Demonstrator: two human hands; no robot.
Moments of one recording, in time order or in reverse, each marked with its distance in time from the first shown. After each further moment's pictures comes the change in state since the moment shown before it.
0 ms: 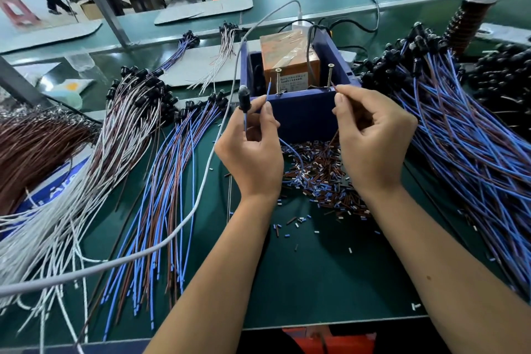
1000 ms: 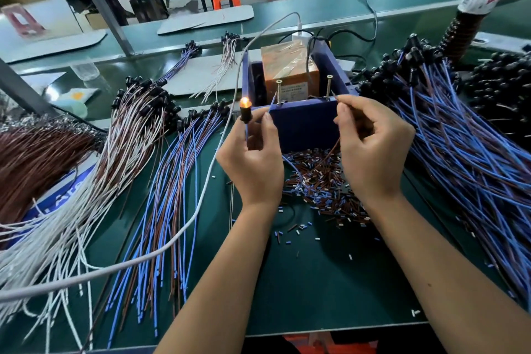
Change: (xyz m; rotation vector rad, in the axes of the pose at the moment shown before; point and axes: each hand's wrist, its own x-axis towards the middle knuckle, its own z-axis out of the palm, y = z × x) left_hand 0.002 0.008 -0.003 0.068 0.002 -0.025; right_hand 0.001 -0.001 -0.003 -0.016 -0.012 0.036
